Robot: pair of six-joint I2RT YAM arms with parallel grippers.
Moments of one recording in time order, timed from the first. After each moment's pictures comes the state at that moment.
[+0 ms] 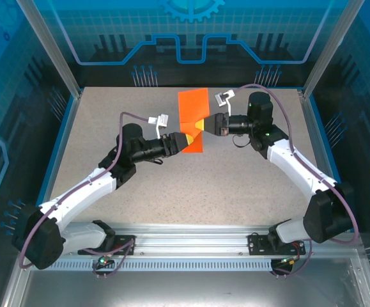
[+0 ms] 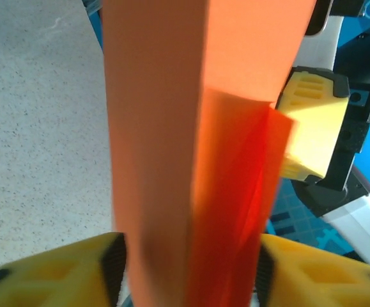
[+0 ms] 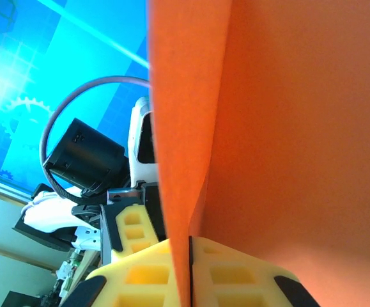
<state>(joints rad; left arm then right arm) -0.53 1.19 0.82 0.24 0.61 -1.02 0.35 1.41 1.12 0.10 -1.11 0.82</state>
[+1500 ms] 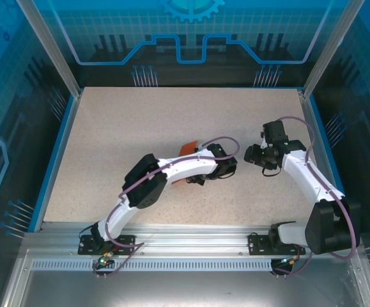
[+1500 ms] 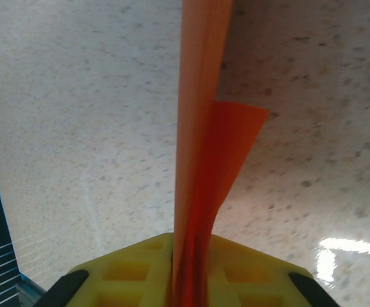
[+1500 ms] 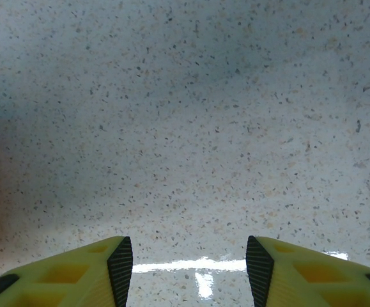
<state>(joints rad) -1.00 2.31 1.91 -1.53 -0.58 -0.87 0.12 1.29 0.92 -0.76 -0.10 0.46</state>
